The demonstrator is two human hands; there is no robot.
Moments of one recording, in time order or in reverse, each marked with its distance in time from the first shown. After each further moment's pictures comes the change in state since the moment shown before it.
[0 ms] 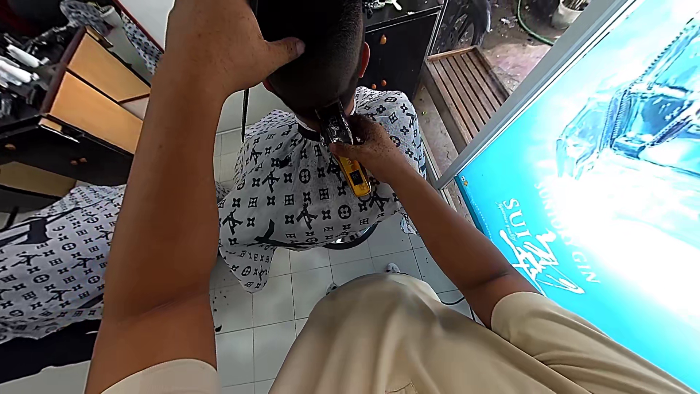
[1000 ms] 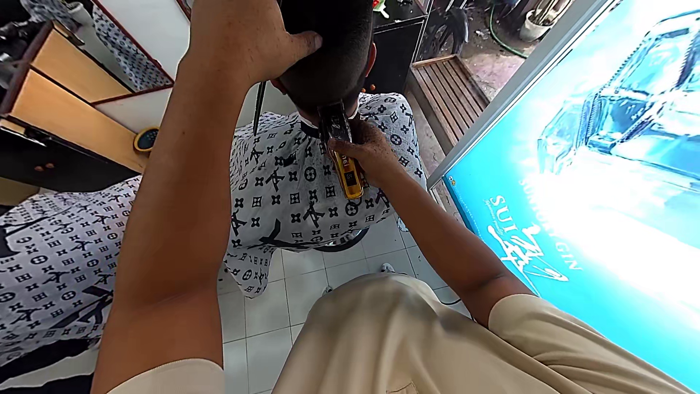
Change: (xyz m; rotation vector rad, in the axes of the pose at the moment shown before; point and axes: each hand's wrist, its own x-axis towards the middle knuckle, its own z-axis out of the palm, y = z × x) left_hand 0.007 -0.007 0.006 -0.050 -0.003 0.073; right_hand -0.004 0.001 0.035 0.193 0.122 0.066
